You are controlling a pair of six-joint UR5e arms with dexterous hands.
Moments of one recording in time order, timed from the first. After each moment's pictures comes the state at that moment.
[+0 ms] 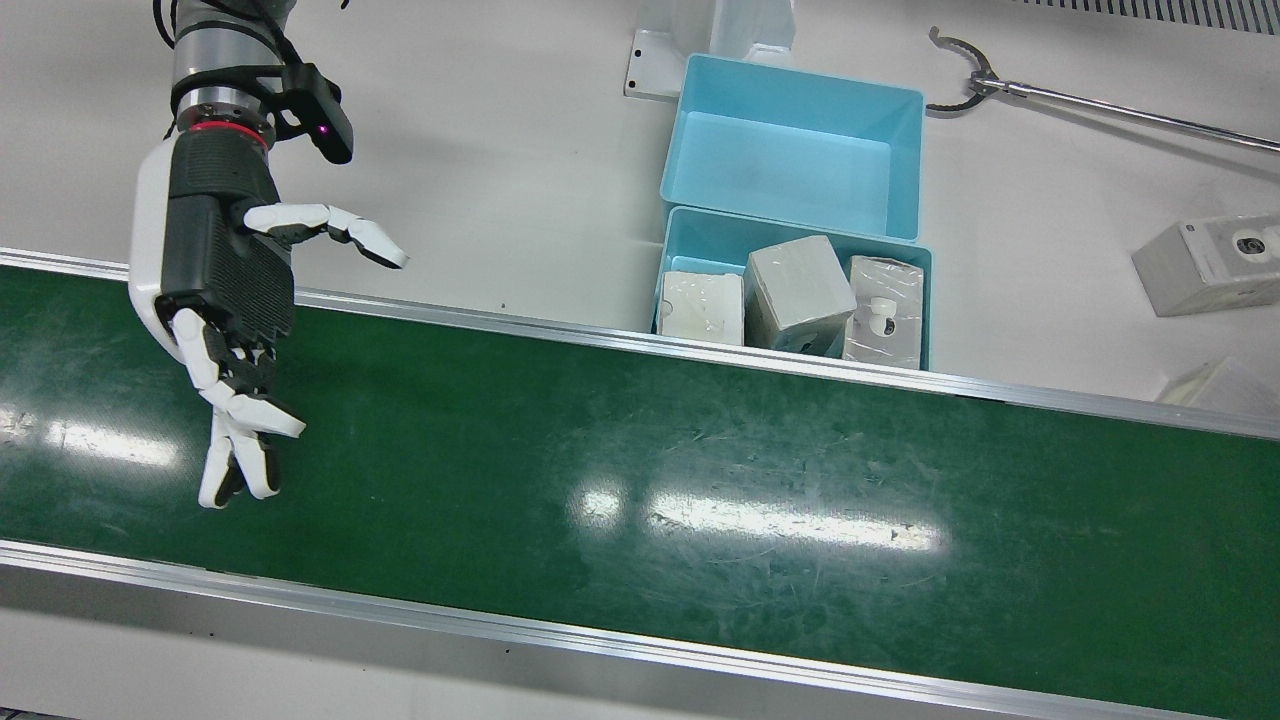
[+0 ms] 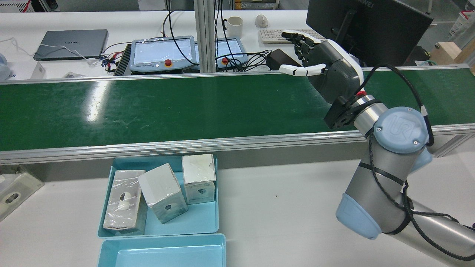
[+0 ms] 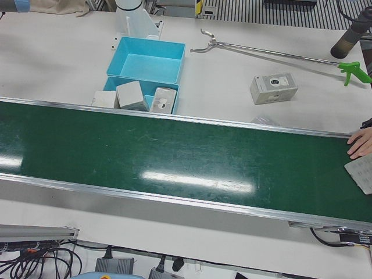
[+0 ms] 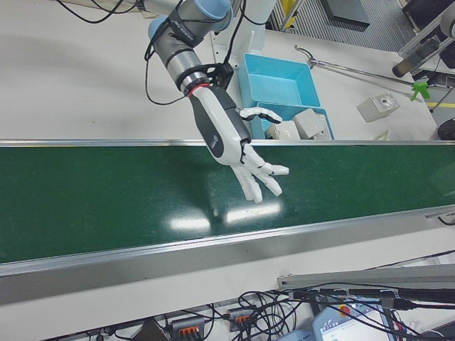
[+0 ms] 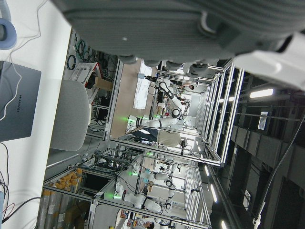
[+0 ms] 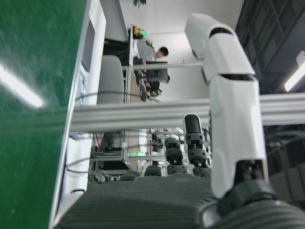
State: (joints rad) left arm -1.86 -1.90 -1.77 0.60 1.96 -0.16; right arm 0.82 -1.09 1.97 -3.72 -1.04 -0.12
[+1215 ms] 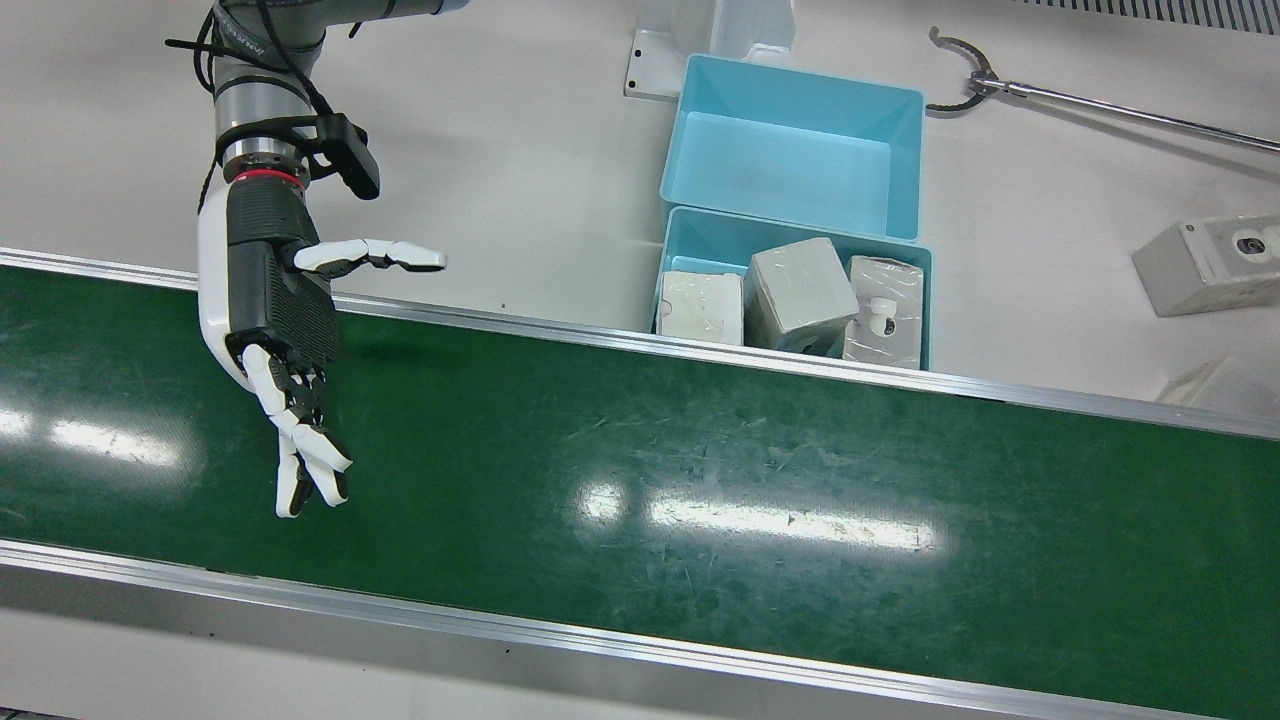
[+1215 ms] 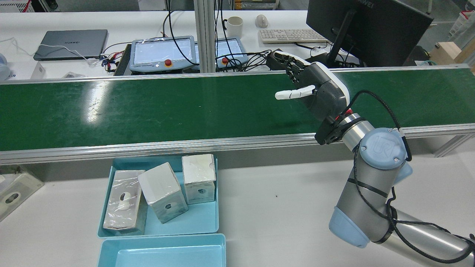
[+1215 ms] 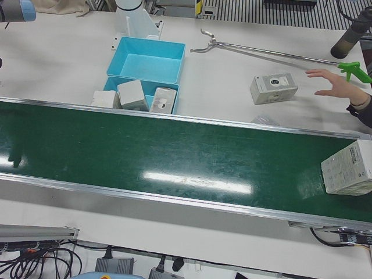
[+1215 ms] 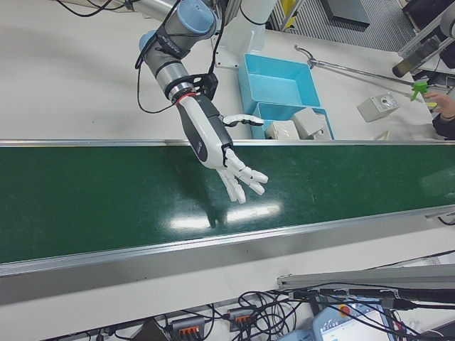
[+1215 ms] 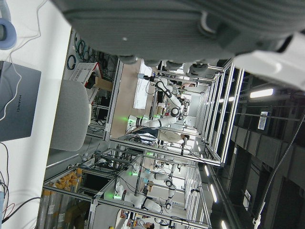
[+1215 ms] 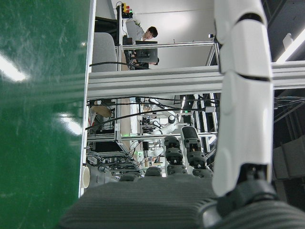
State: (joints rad) left arm -1.86 -1.90 -1.77 0.60 1.96 -0.16; right arm 0.75 -1.13 1.87 -3.56 -1.03 -0.12
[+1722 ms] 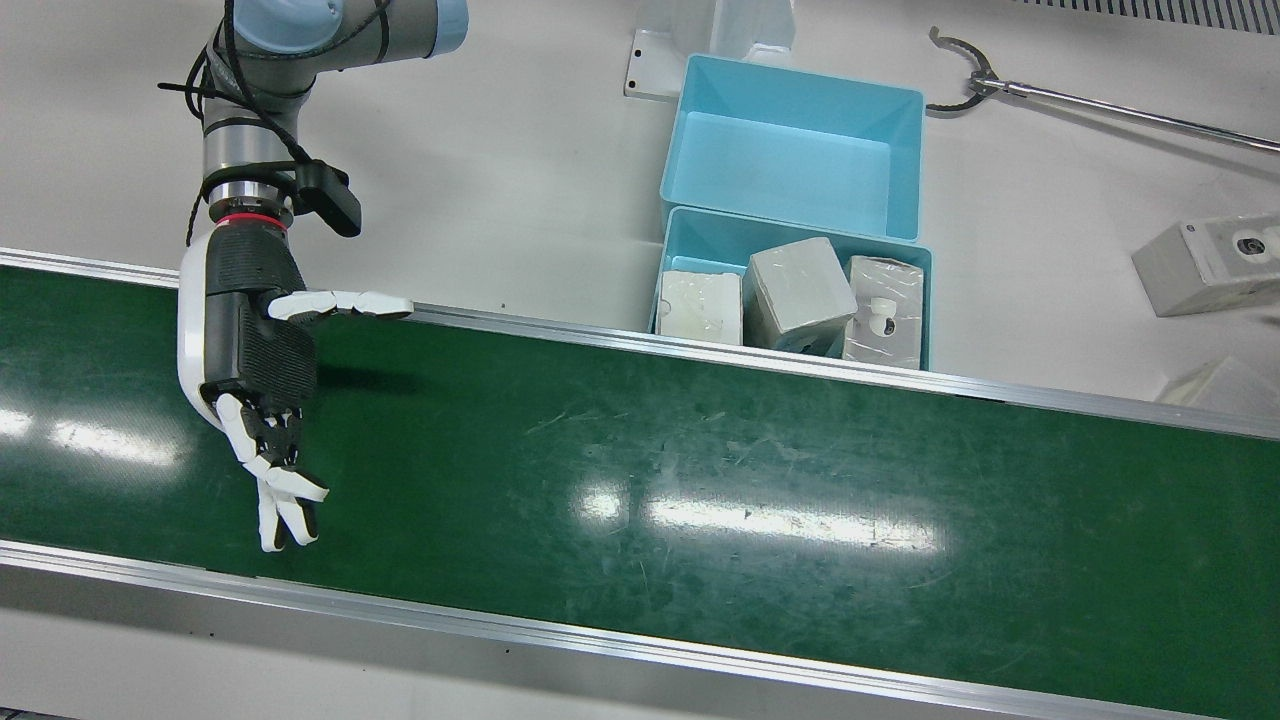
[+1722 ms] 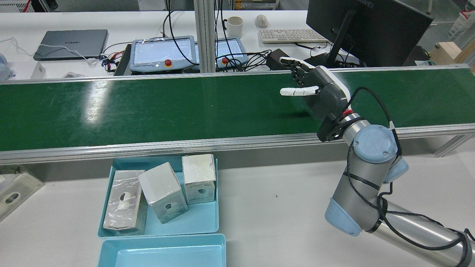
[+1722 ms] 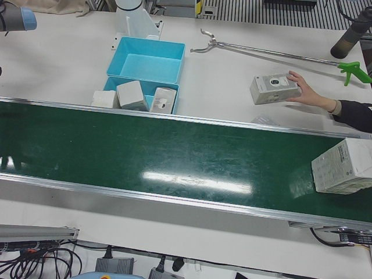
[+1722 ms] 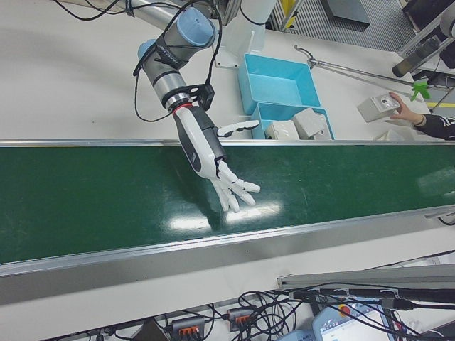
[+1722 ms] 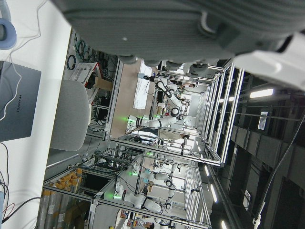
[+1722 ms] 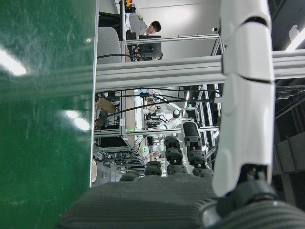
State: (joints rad) left arm -1.86 -1.90 -1.77 0.60 1.96 -0.16; right arm 0.77 -1.12 1.76 -3.55 -1.04 -0.04
